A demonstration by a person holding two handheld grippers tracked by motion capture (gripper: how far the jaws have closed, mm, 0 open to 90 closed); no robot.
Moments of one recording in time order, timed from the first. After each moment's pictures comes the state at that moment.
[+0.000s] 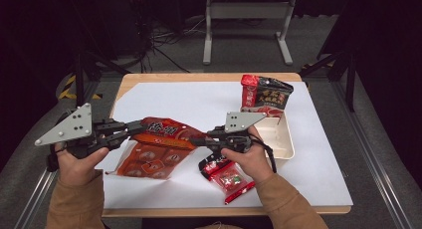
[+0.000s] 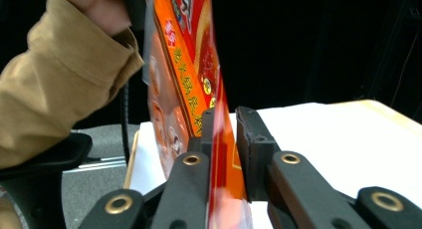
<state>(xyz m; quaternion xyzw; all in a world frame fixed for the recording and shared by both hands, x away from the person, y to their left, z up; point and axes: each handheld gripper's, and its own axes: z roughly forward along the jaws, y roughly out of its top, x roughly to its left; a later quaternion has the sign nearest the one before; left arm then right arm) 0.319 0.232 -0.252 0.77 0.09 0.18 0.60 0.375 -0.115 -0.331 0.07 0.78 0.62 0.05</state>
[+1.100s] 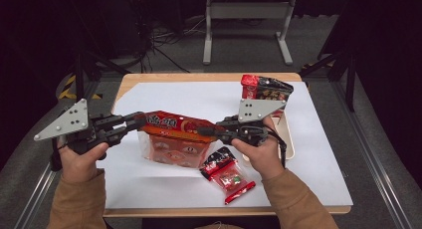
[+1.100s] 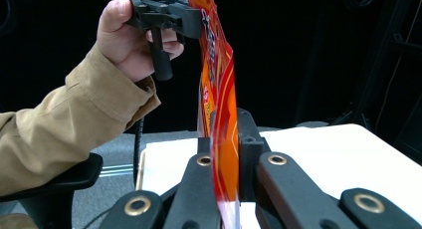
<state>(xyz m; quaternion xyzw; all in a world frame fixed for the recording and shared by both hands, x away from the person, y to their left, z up) 0.330 0.237 -0.260 0.74 0.12 0.18 0.64 0.358 -0.132 -0.271 0.07 0.78 0.62 0.07</state>
